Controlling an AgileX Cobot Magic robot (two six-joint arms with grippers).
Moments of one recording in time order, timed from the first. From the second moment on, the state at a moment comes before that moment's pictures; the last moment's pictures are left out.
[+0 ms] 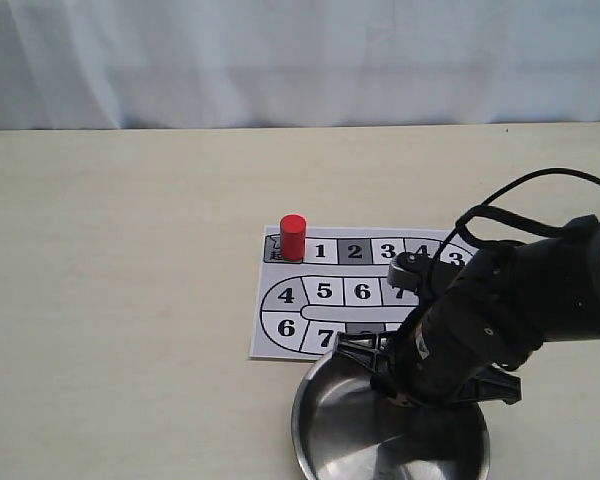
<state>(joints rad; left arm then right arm) 0.02 0.00 0.01 0.09 0.15 -0.05 0.63 1.75 -0.76 -0.21 0.42 1.08</state>
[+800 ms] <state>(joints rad) 0.02 0.00 0.01 0.09 0.15 -0.05 0.61 1.50 -0.76 -0.24 0.40 0.77</state>
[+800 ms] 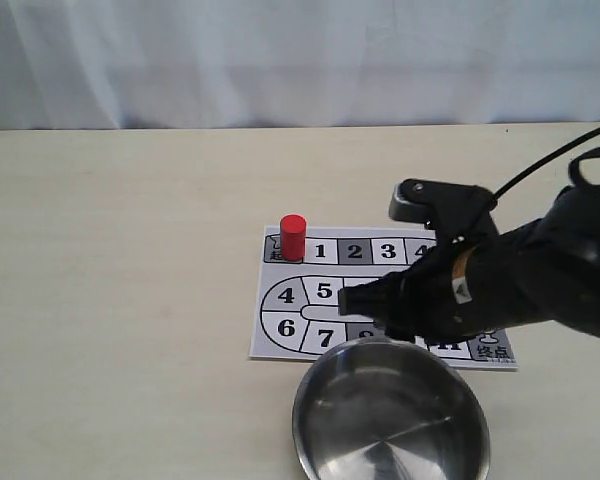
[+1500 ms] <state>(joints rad) 0.02 0.00 0.01 0.09 0.15 -0.05 0.01 1.58 -0.76 -0.50 0.32 0.51</state>
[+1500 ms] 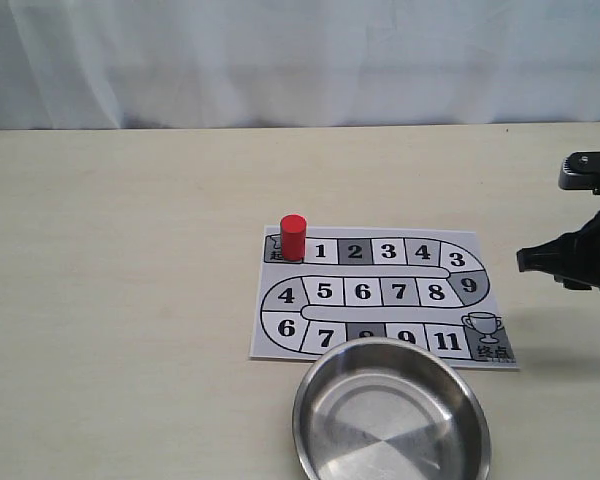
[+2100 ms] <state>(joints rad) 0.02 0.00 0.01 0.09 0.15 -0.05 0.20 1.75 -0.80 -0.43 0.07 0.41</state>
